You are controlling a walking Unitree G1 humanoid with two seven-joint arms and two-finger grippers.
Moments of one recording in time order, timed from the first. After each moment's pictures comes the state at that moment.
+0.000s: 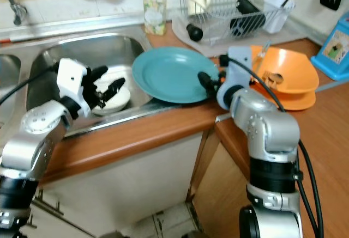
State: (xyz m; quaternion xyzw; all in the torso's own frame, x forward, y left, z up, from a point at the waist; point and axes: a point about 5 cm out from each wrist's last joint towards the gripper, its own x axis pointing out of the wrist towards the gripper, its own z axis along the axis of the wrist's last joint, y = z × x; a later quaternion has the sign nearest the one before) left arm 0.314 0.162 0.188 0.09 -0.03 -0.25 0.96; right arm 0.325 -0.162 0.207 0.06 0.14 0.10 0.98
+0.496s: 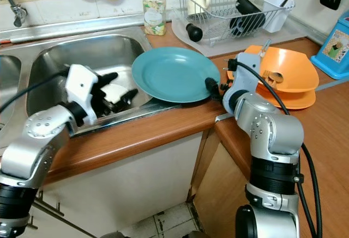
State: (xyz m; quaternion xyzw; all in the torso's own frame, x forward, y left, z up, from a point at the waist) left arm 0.303 0.143 0.183 0.11 0.00 -0.31 0.95; right arm 0.323 -0.170 0.195 0.09 0.19 0.05 0.98
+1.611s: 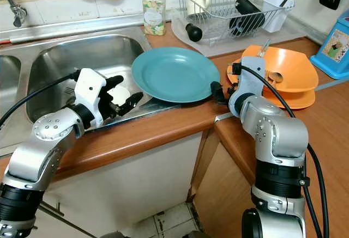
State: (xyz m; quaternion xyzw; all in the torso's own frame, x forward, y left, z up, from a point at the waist) left arm 0.301 0.136 0.180 0.11 0.01 -0.30 0.95; right arm 0.319 -0.183 0.195 0.06 0.19 0.03 0.98
